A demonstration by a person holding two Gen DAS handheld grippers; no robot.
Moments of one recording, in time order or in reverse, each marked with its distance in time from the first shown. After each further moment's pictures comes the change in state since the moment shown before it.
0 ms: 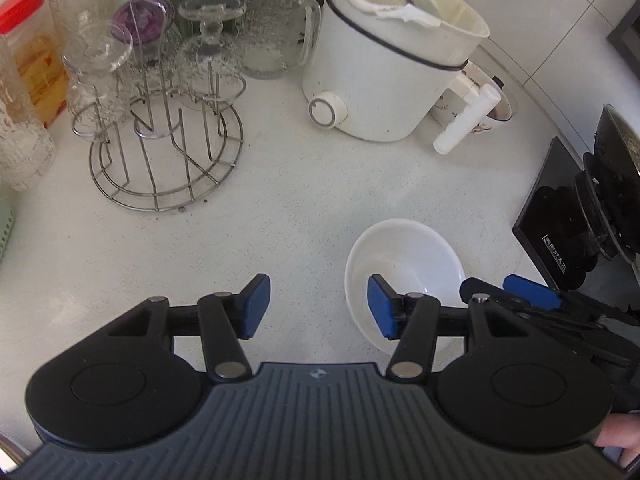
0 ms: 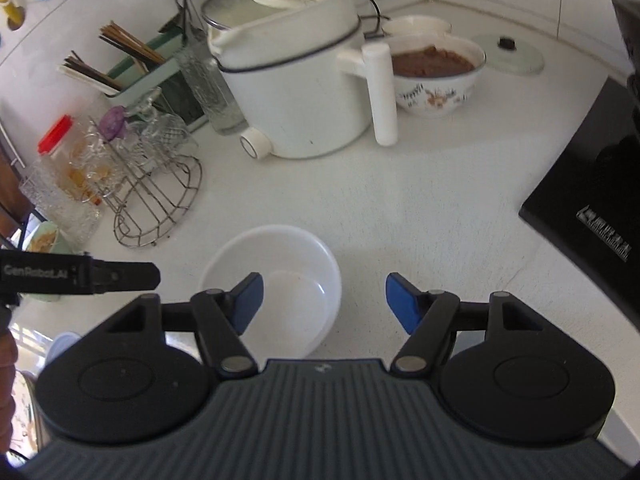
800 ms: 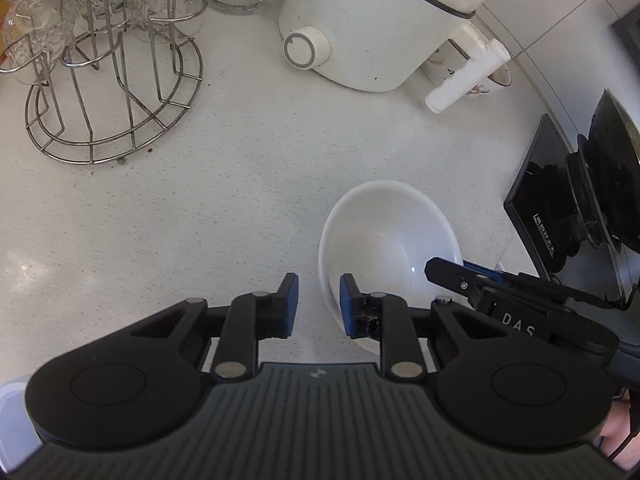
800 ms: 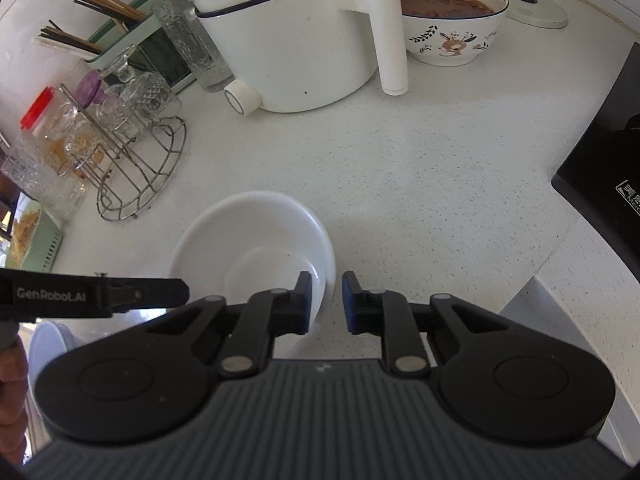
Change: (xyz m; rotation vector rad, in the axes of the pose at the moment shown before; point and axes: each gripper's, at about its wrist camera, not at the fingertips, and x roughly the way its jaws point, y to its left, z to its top) left arm 0.055 0.002 -0.004 -0.039 0.124 -0.108; right arm 0.040 -0.004 0.003 -0.011 0.120 0.019
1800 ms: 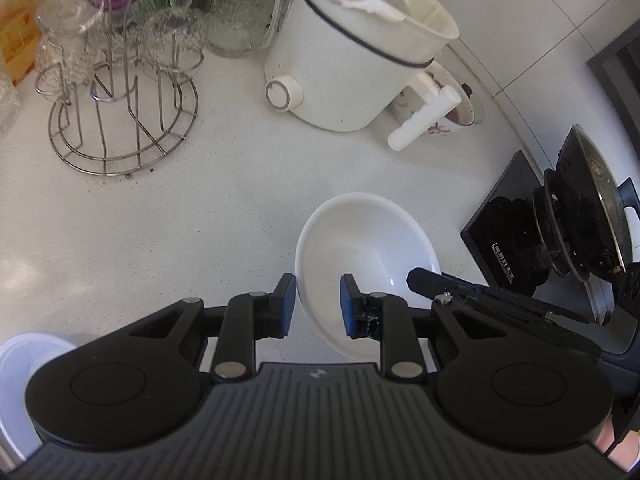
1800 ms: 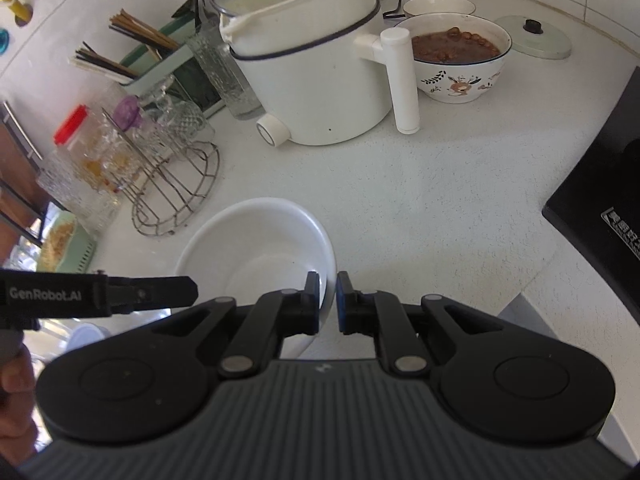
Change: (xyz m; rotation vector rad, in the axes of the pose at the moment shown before) left arm -0.061 -0.026 -0.016 -0.048 -0.114 -0.025; right arm -0.048 0.007 0.008 -0.007 -0.057 0.064
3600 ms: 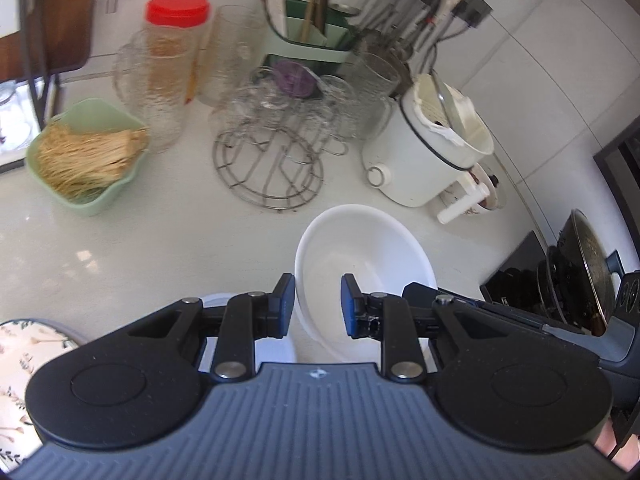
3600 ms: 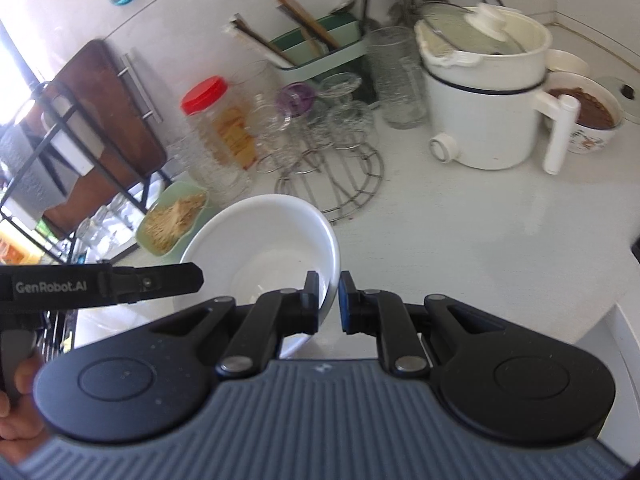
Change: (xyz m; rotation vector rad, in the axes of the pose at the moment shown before) left arm -0.163 0.091 -0.046 -0.156 -0.211 0.072; right arm -0.035 0.151 -0.015 -0.191 0.004 0.153
